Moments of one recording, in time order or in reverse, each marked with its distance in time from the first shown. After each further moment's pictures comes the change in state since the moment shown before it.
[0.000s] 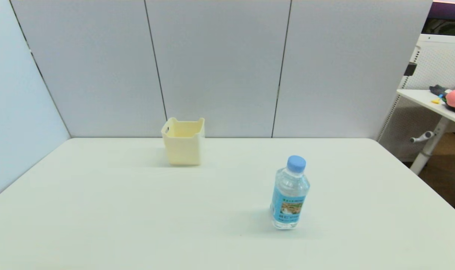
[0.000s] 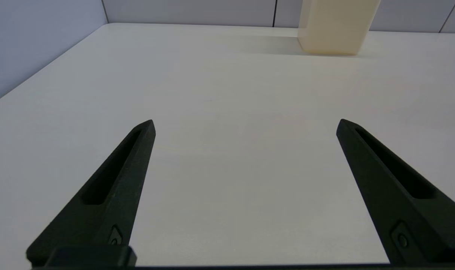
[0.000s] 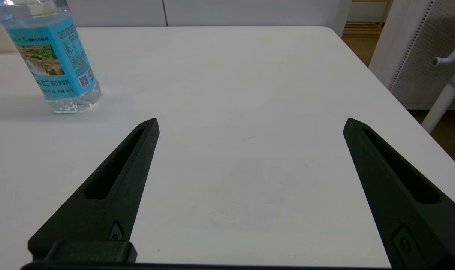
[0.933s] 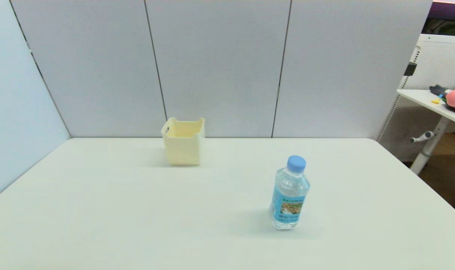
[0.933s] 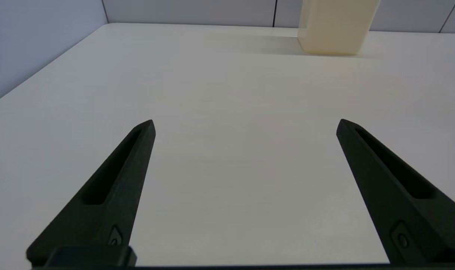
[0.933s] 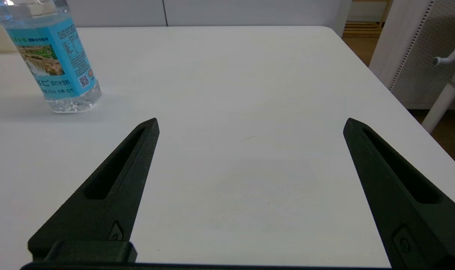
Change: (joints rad) left arm 0.000 0.000 0.000 0.000 0.000 0.000; right arm 0.000 0.000 0.000 0.000 0.000 0.000
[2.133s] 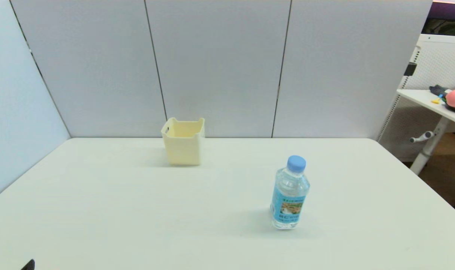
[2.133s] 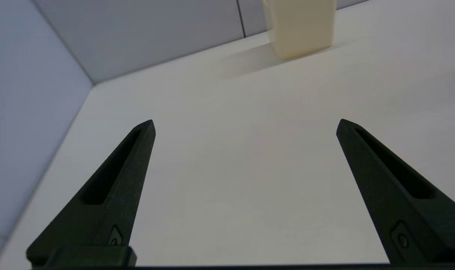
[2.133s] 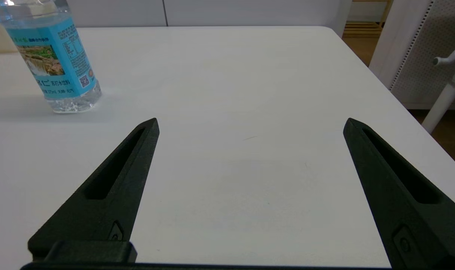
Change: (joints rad) left arm -0.040 0.374 -0.219 -0.090 -0.125 0.289; right arm 0.000 0.000 0.000 0.000 0.000 0.000
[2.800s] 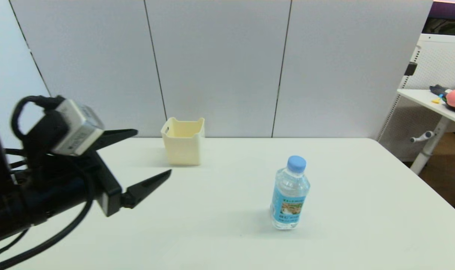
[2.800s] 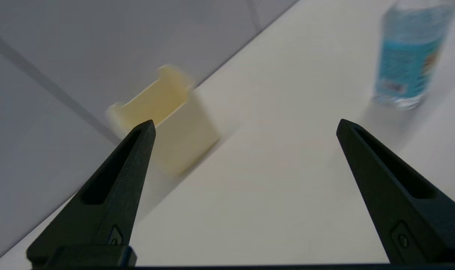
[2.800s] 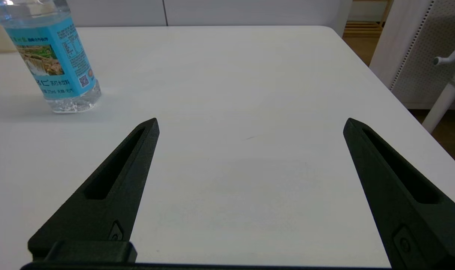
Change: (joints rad) left arm -0.511 0.896 -0.364 -0.433 -0.025 0.098; right arm 0.000 0.000 0.000 0.000 0.000 0.000
